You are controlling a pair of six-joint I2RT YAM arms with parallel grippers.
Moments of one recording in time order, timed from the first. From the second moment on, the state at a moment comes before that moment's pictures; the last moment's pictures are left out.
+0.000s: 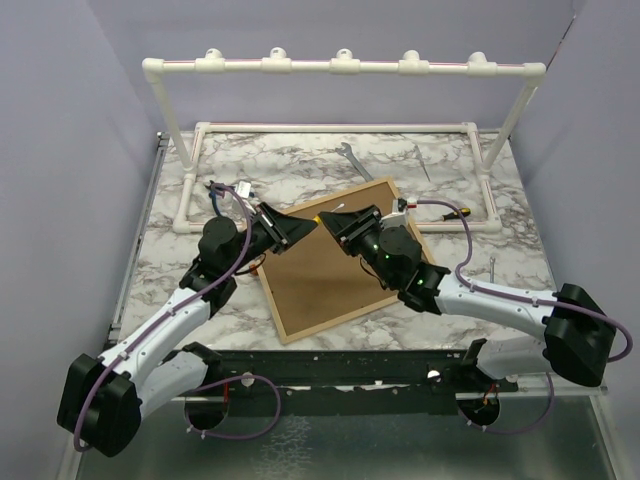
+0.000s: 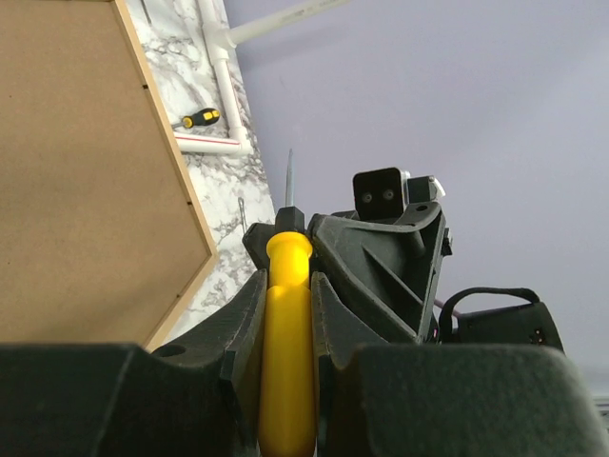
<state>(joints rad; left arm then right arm) -0.48 0.96 0.56 0.38 0.37 -1.18 0.97 1.30 0.74 0.50 0.44 1.30</state>
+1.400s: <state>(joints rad) -0.49 1.01 0.64 0.28 0.44 -1.06 0.74 1.31 0.71 0.53 0.09 1.17</state>
